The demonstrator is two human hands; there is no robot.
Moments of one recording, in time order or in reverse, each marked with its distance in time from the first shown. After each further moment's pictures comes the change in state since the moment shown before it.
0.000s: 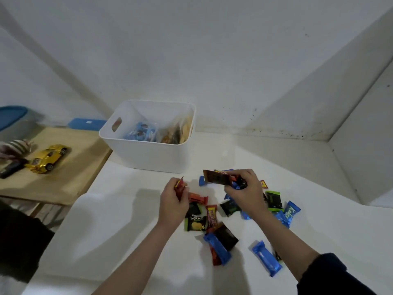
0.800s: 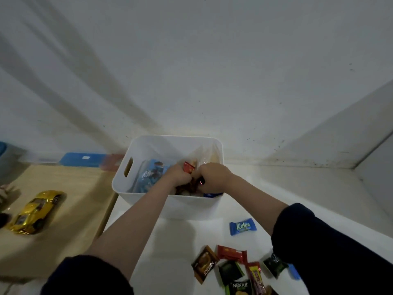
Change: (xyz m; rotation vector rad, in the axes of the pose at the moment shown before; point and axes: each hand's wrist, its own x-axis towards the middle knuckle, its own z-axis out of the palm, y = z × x) left_hand 0.285 -0.012 -0.056 0.416 -0.594 -0.357; right_hand 0.204 -0.131 0.164 -0.838 -0.694 -0.299
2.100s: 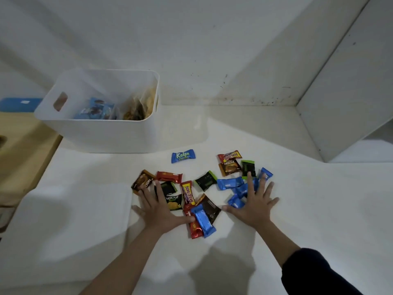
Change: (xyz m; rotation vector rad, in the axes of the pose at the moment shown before) left_hand -0.176 -0.073 0.295 0.294 0.070 -0.114; right_hand -0.342 0.137 0.235 0.202 0.099 0.867
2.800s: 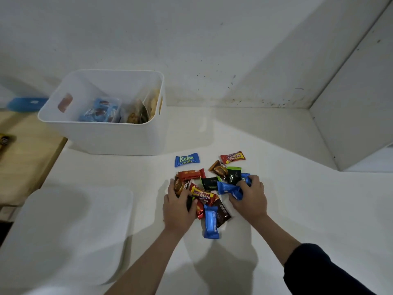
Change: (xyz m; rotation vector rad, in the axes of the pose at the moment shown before) left_hand 0.012 0.045 0.027 -0.172 0.388 0.261; right_hand 0.041 -0.022 0.001 0.134 0.292 -0.298
